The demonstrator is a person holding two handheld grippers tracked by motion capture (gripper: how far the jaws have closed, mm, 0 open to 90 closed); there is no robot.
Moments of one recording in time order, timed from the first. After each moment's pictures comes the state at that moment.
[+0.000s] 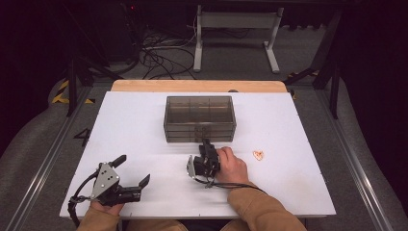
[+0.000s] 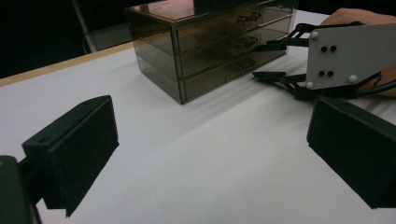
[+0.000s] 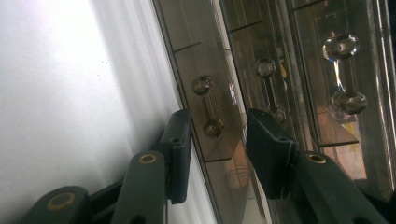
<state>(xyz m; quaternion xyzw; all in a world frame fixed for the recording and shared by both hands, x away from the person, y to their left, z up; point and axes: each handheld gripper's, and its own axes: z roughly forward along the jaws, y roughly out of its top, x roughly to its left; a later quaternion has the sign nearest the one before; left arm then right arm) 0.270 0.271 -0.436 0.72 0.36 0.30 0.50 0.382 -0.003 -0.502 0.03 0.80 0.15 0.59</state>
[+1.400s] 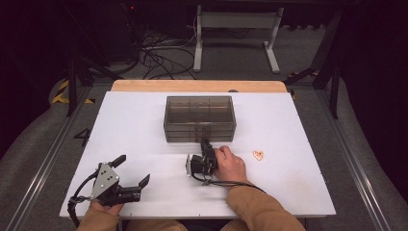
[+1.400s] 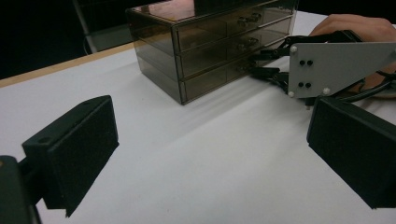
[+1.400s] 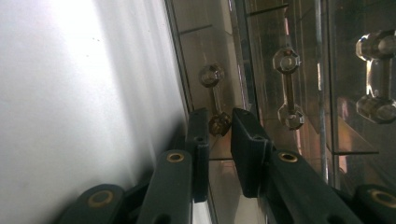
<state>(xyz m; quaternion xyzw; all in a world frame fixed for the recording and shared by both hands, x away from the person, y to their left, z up) 0.270 0.272 -0.436 0.72 0.36 0.30 0.50 0.391 0.004 -0.509 0.02 0.79 0.10 0.60</state>
